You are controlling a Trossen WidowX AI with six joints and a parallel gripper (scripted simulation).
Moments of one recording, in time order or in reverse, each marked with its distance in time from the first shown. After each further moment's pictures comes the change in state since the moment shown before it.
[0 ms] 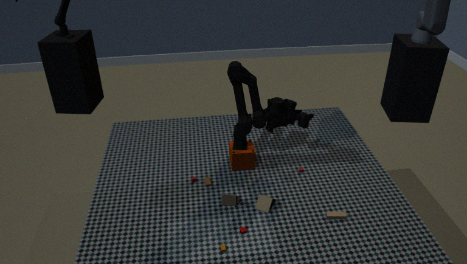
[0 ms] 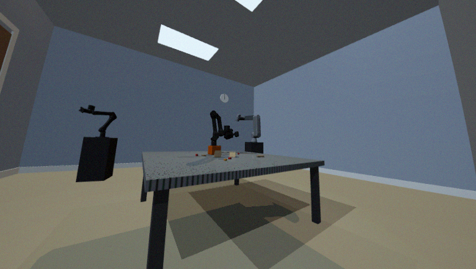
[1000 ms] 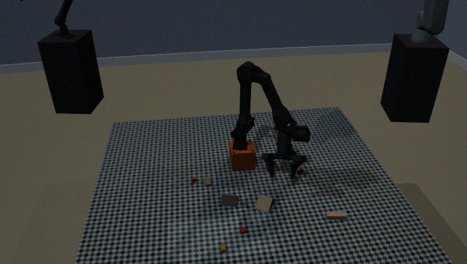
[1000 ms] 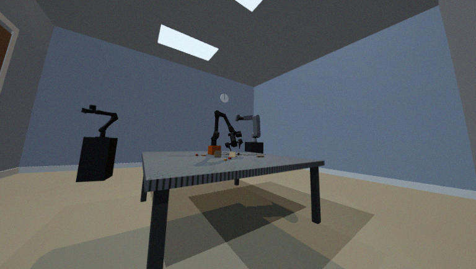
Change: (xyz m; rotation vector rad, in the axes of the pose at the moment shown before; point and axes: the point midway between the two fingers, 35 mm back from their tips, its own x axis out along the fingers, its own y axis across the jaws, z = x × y) arm -0.205 -0.123 -0.171 -0.522 1.918 0.154
